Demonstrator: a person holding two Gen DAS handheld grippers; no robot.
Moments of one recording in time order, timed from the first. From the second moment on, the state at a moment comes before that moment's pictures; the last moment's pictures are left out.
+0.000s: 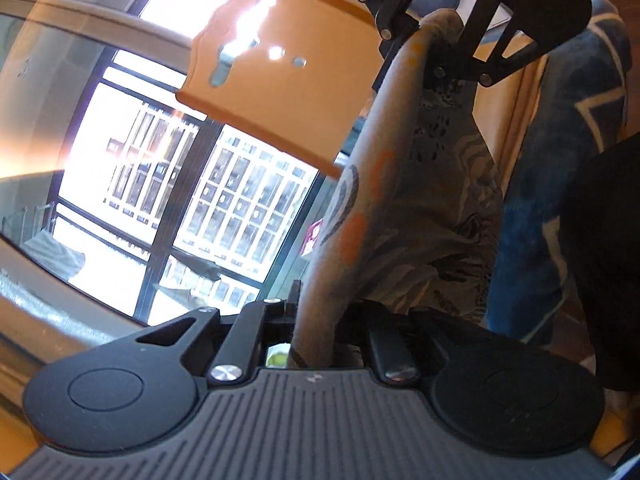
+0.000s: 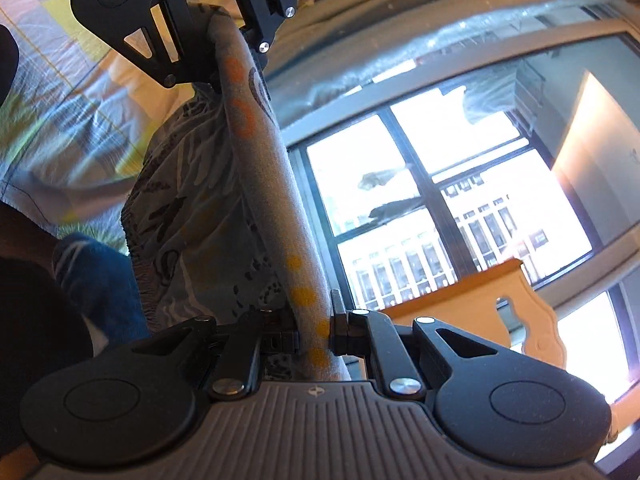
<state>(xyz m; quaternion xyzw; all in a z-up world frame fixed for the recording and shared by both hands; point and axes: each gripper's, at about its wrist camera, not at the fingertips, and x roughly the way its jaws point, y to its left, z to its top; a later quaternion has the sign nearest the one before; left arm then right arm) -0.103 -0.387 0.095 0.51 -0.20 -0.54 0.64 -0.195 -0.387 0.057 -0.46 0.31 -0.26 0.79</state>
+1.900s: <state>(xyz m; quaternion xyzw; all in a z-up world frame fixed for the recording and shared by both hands) -0.117 -0.663 0.053 0.49 -0.27 -0.57 0.60 -0.267 -0.601 0.037 -0.39 0.38 -0.41 0.73</state>
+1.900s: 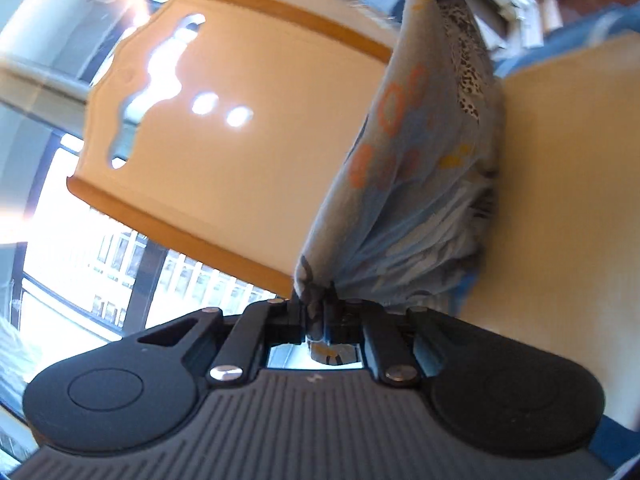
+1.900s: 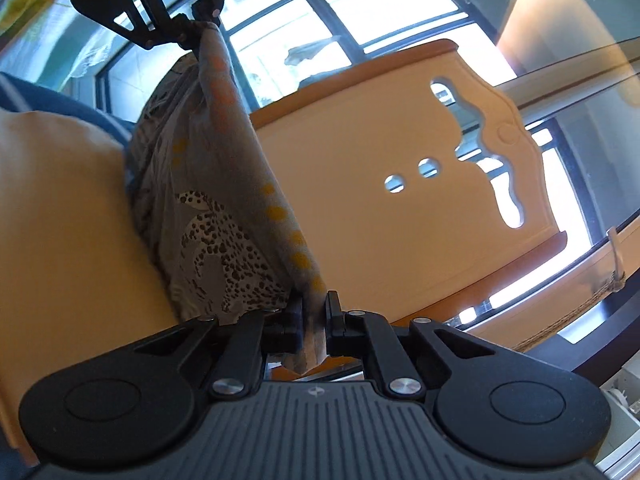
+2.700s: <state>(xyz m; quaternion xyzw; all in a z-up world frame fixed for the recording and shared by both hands) -0.137 -0.566 -0.052 0.53 -0.23 -0.62 0.54 -0.304 -0.528 -0.064 -0.33 0.44 -0.36 0.76</state>
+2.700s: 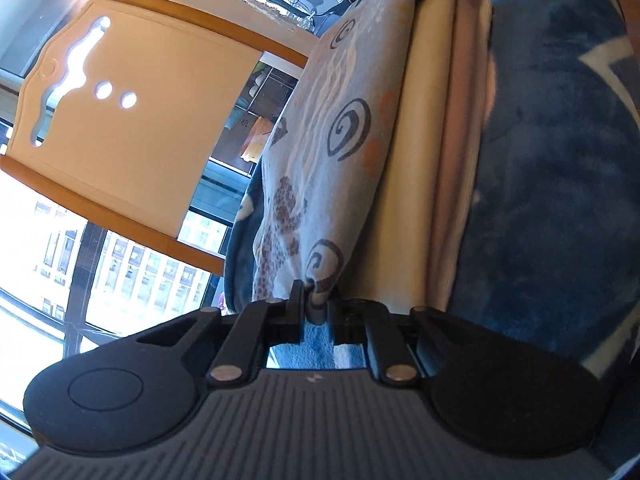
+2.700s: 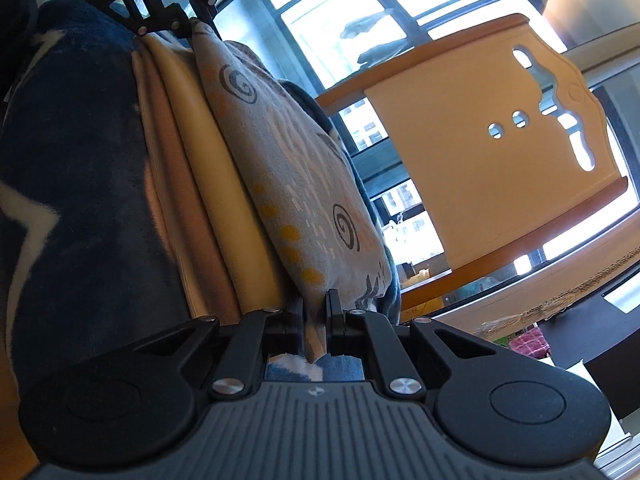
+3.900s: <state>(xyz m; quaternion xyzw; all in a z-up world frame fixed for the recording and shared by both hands) -0.155 -0.547 -0.051 0.52 -0.25 -0.63 0.53 -0.306 -0.512 -0.070 -0.32 0.44 -0.37 0.75</state>
